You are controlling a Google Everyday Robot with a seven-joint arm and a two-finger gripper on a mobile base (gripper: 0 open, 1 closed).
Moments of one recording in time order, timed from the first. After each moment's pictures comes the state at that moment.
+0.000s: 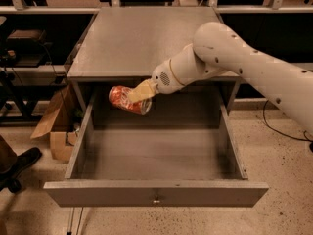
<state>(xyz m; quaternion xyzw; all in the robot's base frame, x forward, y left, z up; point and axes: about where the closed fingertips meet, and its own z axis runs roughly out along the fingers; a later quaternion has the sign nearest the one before) 0.613 0.042 0.824 -0.39 0.82 0.31 0.27</state>
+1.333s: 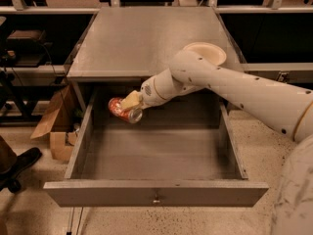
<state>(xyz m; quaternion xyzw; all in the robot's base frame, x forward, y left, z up) 0.656 0.072 0.738 -0.23 0.89 0.33 0.22</state>
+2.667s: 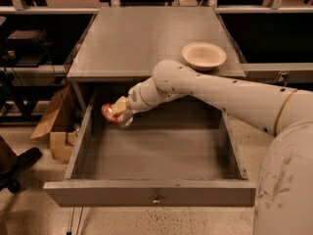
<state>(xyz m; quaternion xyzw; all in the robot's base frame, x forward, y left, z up) 0.660 0.113 0.715 -0.22 0.89 0.32 0.23</state>
